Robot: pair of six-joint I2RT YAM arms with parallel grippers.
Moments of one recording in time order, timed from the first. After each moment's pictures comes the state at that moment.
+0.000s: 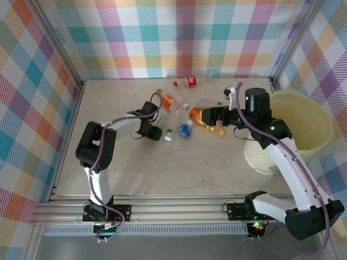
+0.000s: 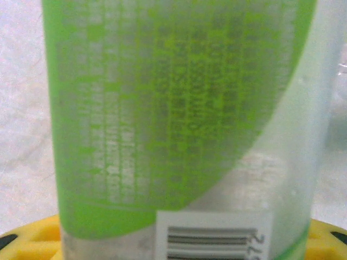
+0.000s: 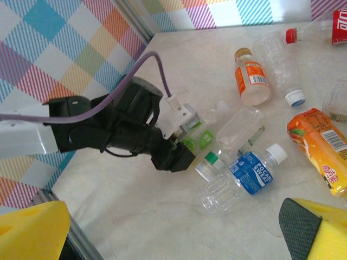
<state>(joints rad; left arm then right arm) -0.41 1.91 1.24 -0.54 -0.01 -0.03 0.35 1.11 1.24 -0.64 -0.49 0.31</state>
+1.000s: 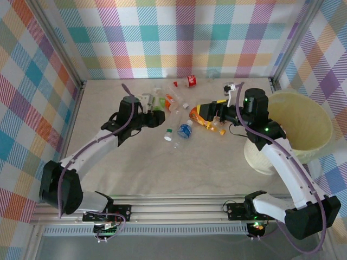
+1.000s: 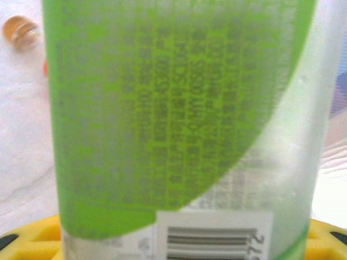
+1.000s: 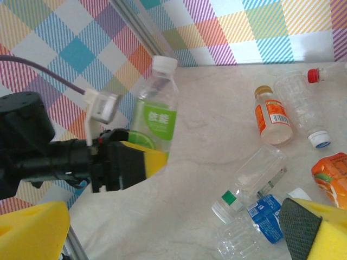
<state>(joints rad) -0.45 1.36 1.02 -0.16 0.27 -0.40 0.35 1.11 1.13 -0.35 -0.55 0.39</state>
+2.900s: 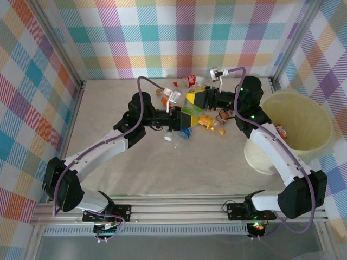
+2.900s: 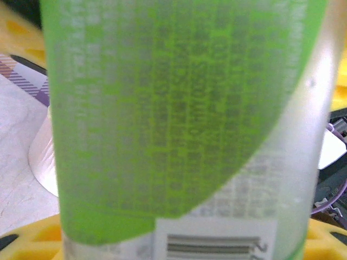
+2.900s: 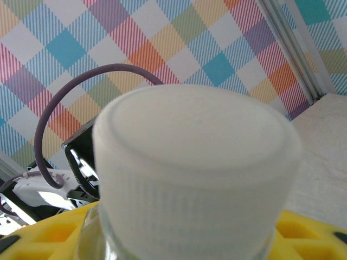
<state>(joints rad) -0.67 1.42 1.15 0.25 0.87 -0.69 0.38 1.31 1.21 0.20 -0.99 0.69</state>
